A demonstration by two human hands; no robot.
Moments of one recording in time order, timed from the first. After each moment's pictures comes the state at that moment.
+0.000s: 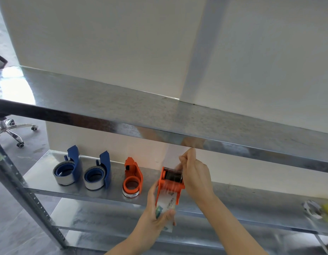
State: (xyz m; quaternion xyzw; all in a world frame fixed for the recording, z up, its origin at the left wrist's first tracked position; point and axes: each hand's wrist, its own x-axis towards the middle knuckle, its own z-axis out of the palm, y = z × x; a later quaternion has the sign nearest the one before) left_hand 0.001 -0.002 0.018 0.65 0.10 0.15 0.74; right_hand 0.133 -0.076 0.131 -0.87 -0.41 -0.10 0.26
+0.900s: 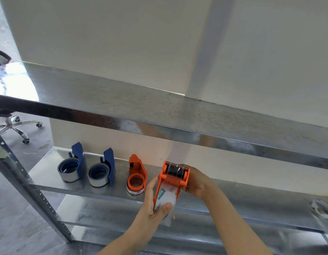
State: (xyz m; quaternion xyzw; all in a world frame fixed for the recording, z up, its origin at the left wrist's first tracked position) left_hand -0.007 0.018 0.020 0.66 0.09 0.18 0.73; right_hand 0.165 -0.056 0.087 -0.71 -0.03 0.43 0.55
